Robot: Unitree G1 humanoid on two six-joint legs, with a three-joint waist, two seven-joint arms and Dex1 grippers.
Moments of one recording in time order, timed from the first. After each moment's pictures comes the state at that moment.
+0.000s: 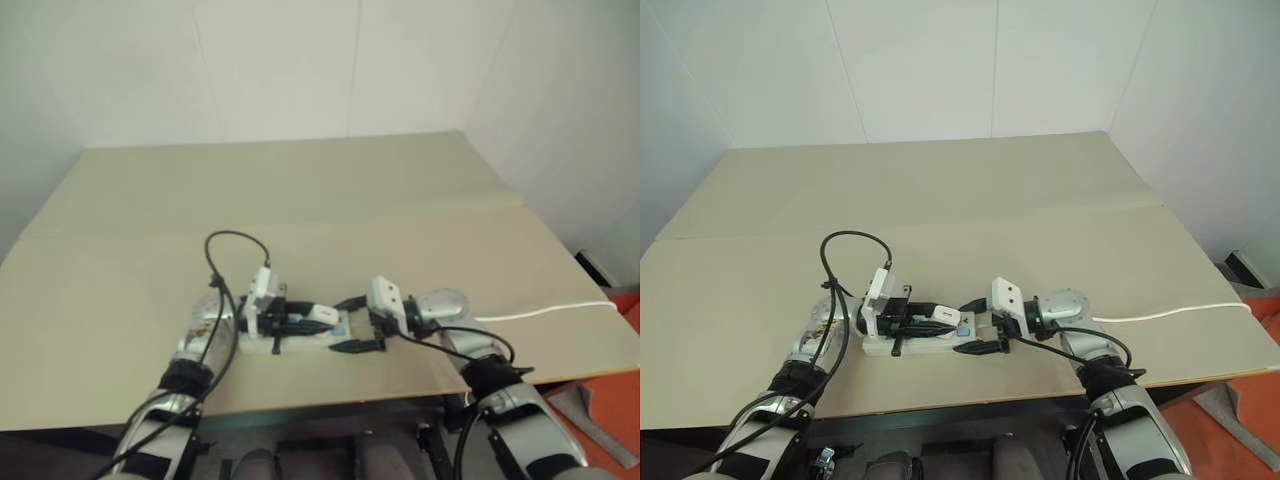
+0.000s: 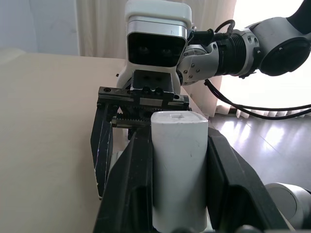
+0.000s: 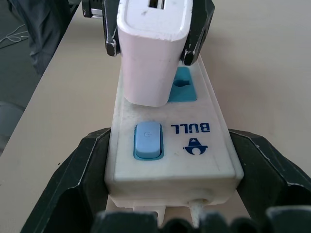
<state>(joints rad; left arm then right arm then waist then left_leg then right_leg) -0.52 0.31 -0.12 0.53 -0.40 -0.07 -1.51 -0.56 -0.39 0.28 0.48 0.16 -0.14 1.34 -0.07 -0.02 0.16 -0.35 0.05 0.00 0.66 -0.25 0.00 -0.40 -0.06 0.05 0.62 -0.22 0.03</state>
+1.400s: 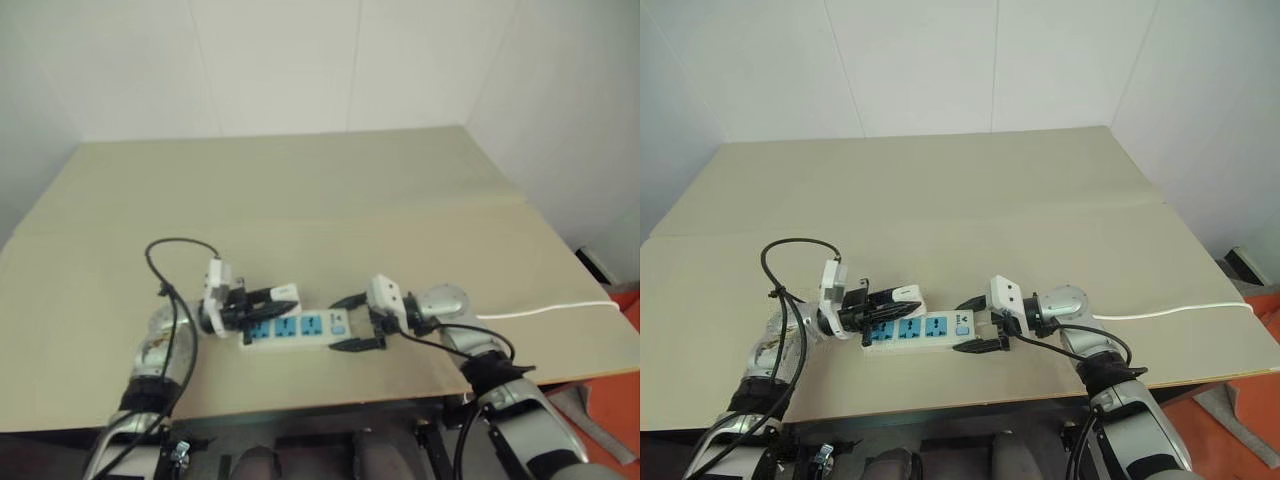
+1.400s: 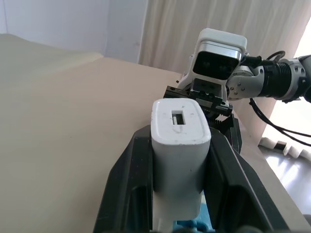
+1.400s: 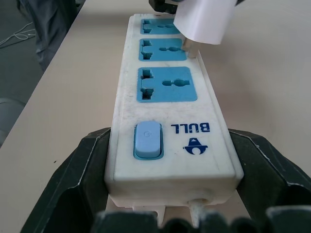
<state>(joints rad) -0.40 0.41 0.02 0.37 -0.56 0.12 -1.38 -0.58 -0.40 0.29 0.48 0.18 -0.16 1.35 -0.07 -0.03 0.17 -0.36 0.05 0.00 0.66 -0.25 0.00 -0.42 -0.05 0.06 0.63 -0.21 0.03</state>
